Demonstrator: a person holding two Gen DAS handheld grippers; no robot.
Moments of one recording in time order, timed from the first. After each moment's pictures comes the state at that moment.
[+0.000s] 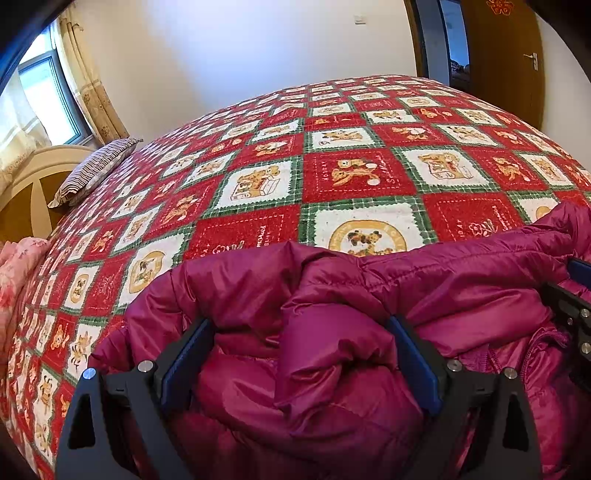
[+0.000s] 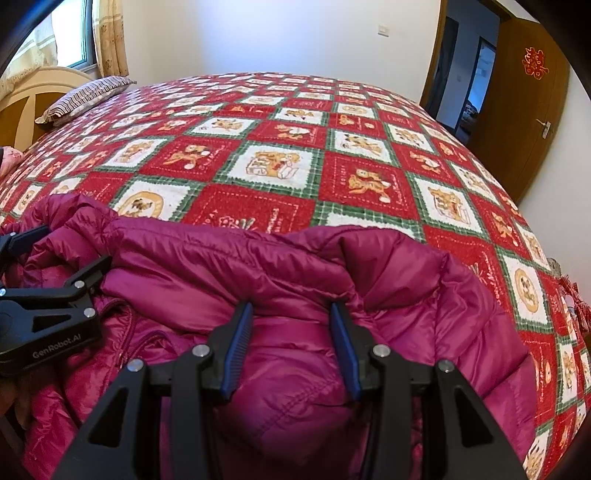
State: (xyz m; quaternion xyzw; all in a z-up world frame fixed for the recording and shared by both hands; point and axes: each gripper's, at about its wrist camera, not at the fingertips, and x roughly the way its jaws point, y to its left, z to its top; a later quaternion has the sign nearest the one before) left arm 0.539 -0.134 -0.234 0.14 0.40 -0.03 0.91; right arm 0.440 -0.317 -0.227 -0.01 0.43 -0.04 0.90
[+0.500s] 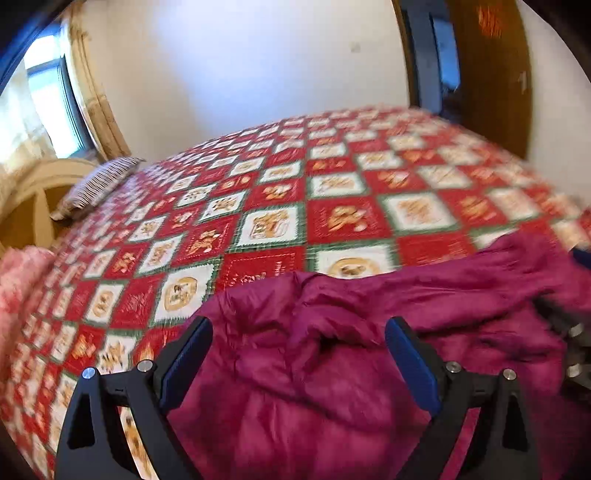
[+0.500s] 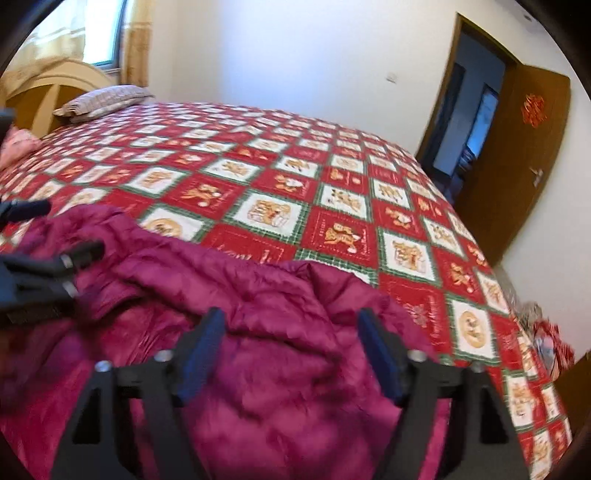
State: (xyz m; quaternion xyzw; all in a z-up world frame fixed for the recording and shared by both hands) left arm 0.487 -0.117 -0.164 0.10 0.35 -0.07 0.93; right arm 0.386 -0.317 -0.174 -0.07 0.36 -0.03 0.93
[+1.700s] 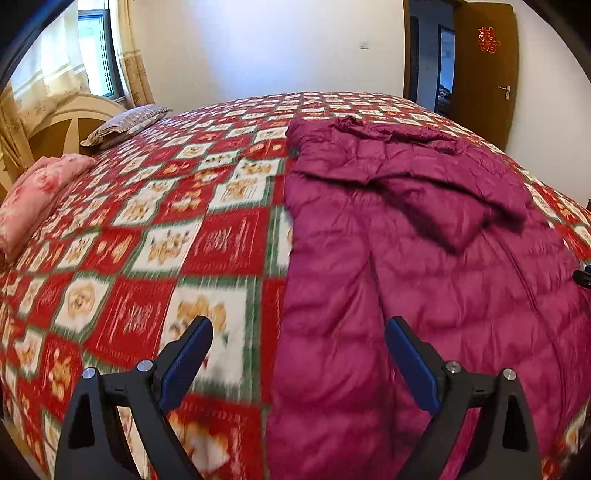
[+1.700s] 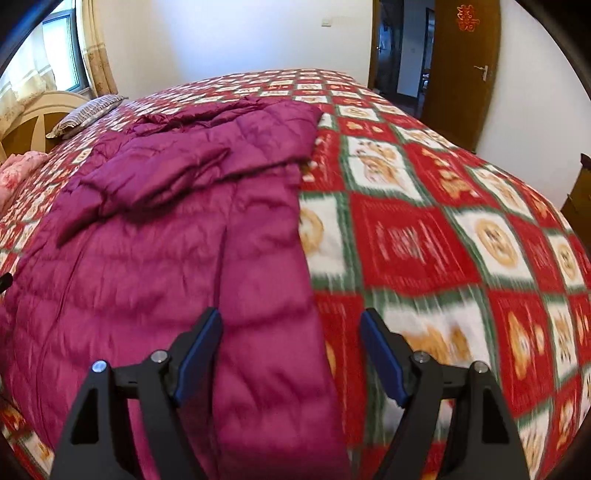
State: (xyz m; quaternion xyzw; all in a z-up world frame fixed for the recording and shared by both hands) left arm 0.155 0.048 -0.203 0.06 0.39 -0.08 0.91; right arm 0.077 -0.354 -0.212 0.06 0.43 -0.09 0.90
